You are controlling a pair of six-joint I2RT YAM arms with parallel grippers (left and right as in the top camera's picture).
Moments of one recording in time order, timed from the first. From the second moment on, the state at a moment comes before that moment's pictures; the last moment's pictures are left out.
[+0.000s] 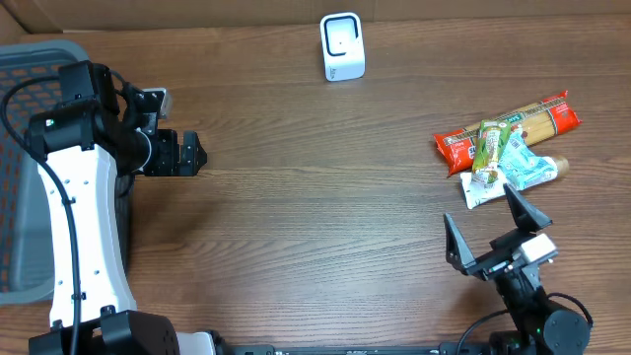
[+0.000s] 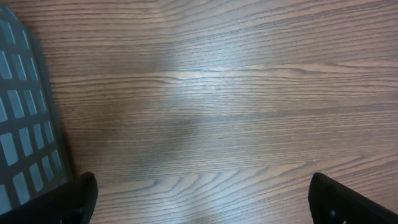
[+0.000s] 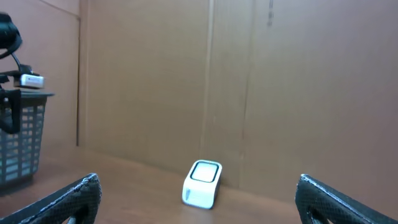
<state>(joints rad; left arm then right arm) 0.27 1.56 1.58 -1.31 0.22 0.24 0.09 0.02 0.02 0.34 -0.36 0.07</state>
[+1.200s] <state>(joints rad) 0.27 1.56 1.58 -1.31 0.22 0.24 0.09 0.01 0.02 0.00 -0.36 0.07</state>
